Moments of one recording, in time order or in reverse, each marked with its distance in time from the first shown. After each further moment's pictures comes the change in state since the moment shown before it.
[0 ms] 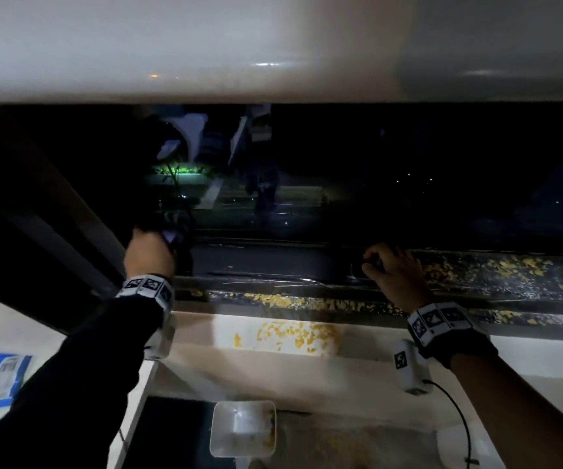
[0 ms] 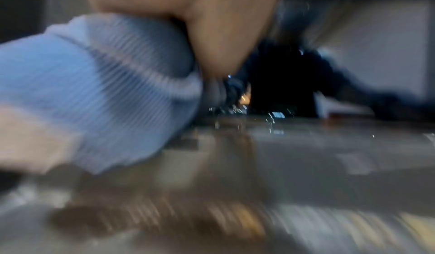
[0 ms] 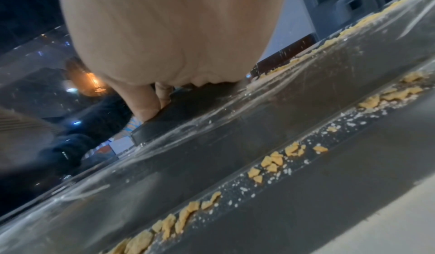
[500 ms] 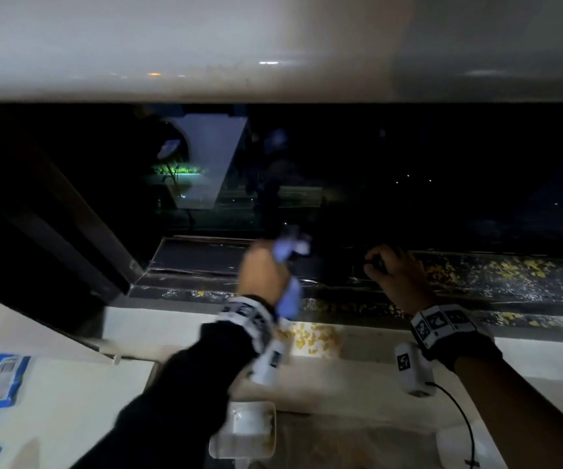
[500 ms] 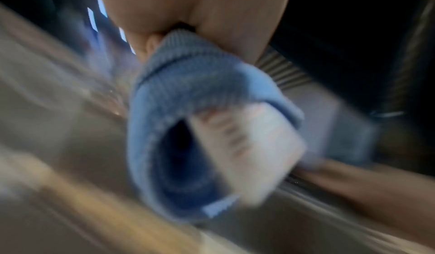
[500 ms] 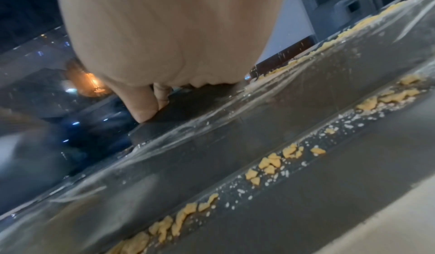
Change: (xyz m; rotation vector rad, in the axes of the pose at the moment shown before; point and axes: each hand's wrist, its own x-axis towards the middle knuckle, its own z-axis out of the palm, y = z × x) left_hand -0.098 0.119 0.036 -0.324 -0.224 0.381; right_hand 0.000 0.002 -0.001 0.018 -0.025 -0.004
